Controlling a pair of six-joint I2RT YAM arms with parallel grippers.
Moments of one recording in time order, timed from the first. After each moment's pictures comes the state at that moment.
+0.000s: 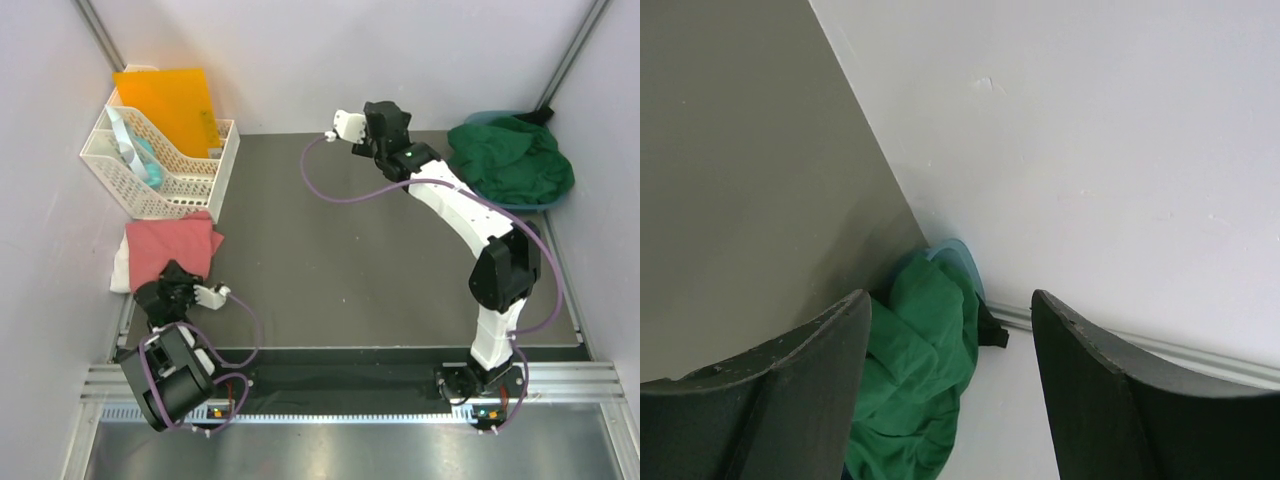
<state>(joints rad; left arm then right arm) 0.62 1.10 0.06 0.66 0.56 1.95 0.56 1.88 1.81 -0.37 0.48 -1.08</state>
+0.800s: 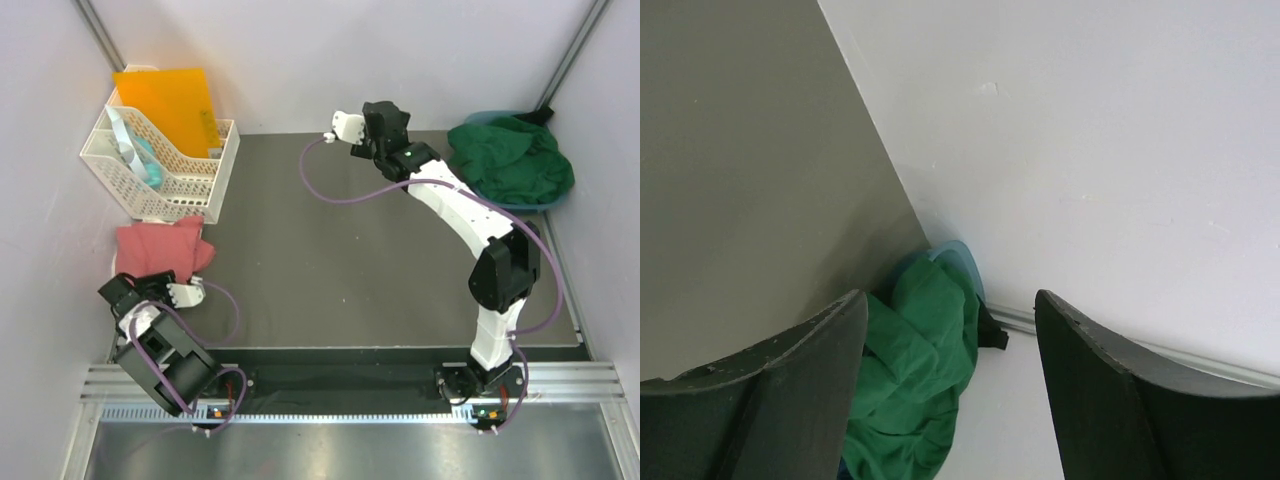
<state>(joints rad) 0.86 1.15 0.38 -0.10 0.53 2.01 0.58 1.88 1.82 -0.39 0.48 -1.08</state>
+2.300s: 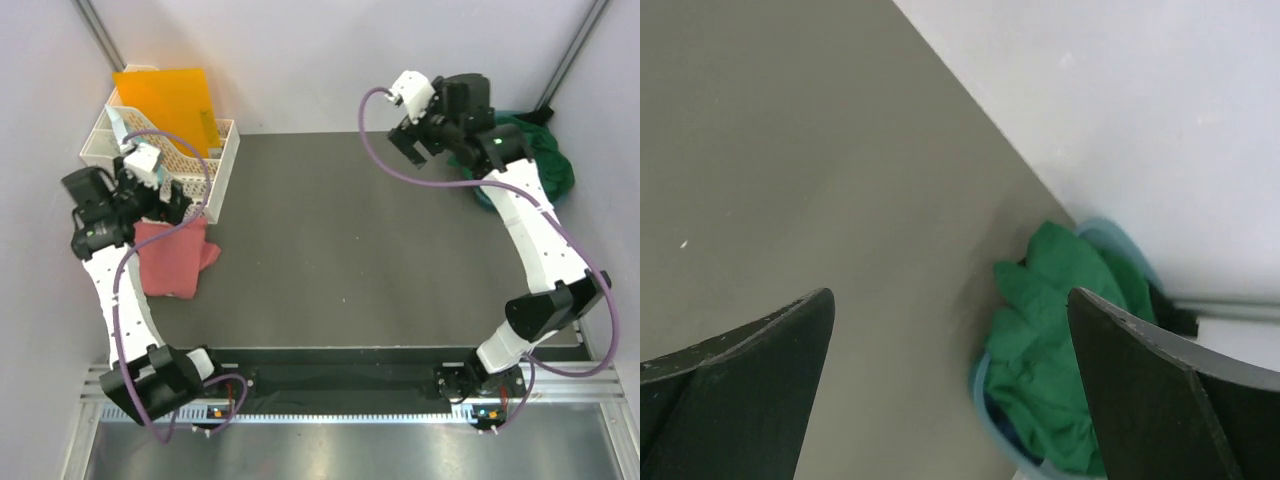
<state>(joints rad) 0.53 1.15 1.25 -0.59 0.78 0.54 0.41 1.62 1.94 -0.81 0.01 -0.63</state>
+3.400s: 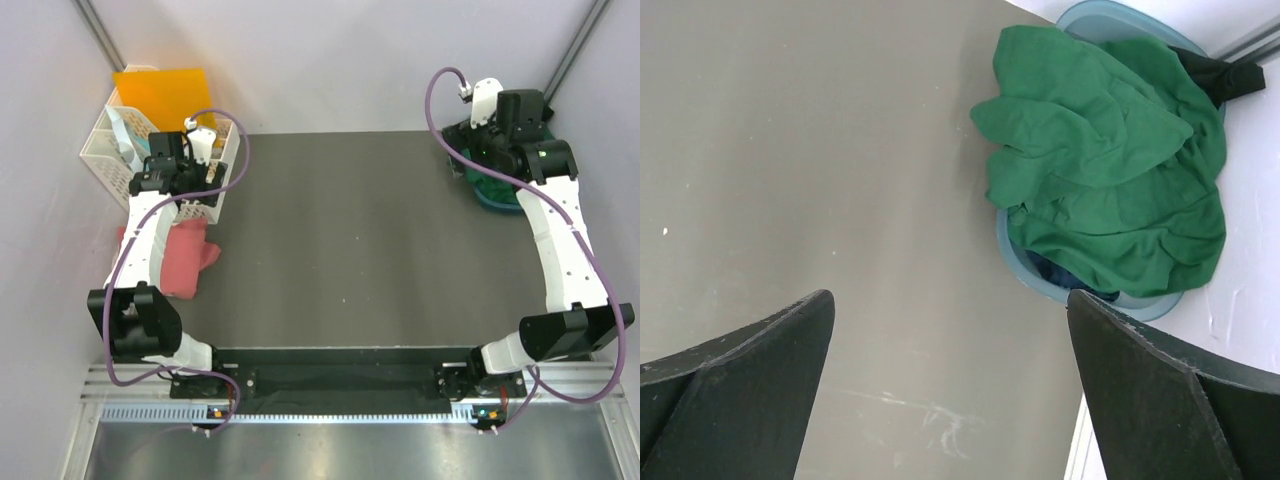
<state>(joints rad) 0.07 1.49 1.44 -0.67 0.02 0.39 0.14 1.46 1.77 -0.90 0.07 -0.29</state>
